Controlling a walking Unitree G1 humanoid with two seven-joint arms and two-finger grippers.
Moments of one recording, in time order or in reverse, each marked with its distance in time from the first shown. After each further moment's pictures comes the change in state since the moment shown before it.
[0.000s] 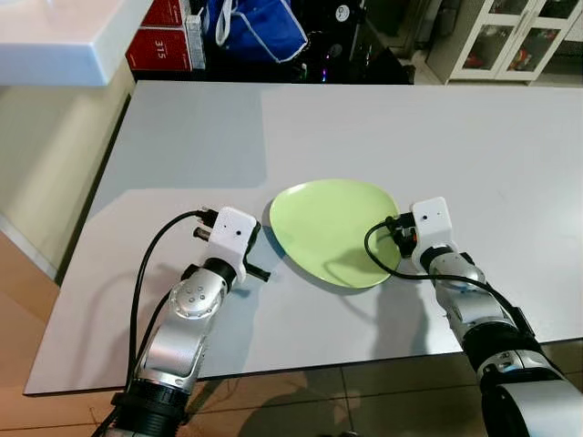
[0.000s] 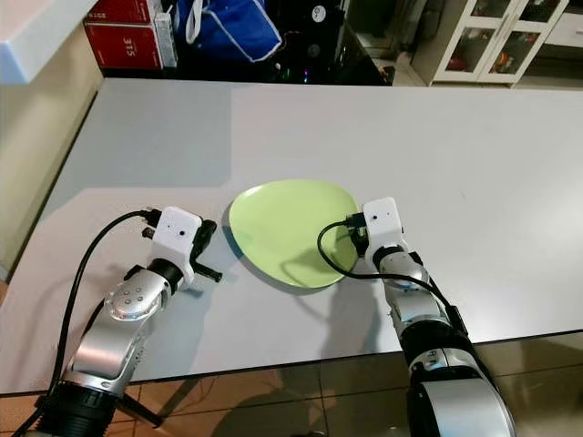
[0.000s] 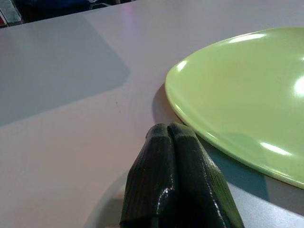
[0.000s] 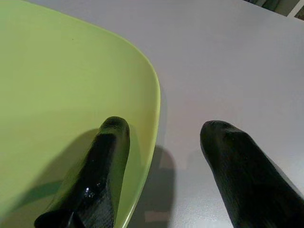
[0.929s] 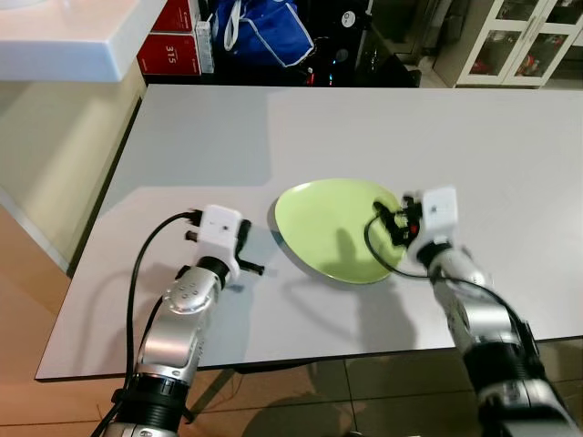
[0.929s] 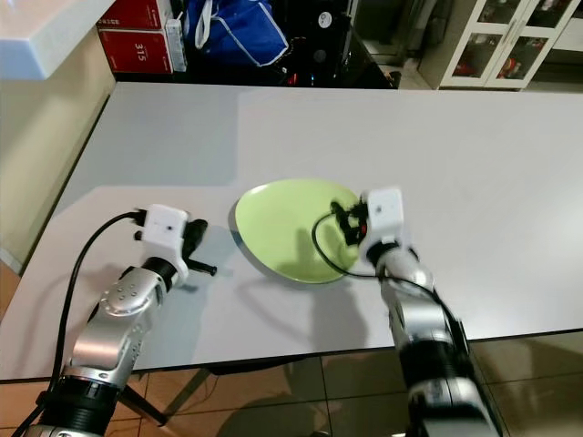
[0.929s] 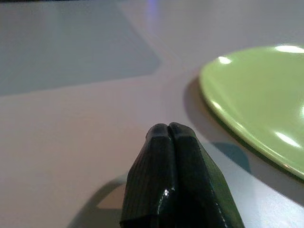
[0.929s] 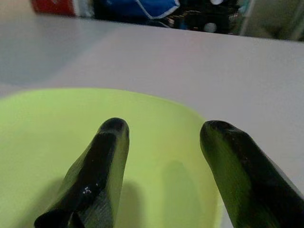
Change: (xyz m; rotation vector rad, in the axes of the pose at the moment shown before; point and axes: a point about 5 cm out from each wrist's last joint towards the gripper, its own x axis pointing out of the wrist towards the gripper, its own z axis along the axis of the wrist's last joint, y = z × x) left arm 0.003 0.016 -0.008 -0.165 0.018 0.086; right arm -0.020 0.016 0.030 0.220 -0.200 0.165
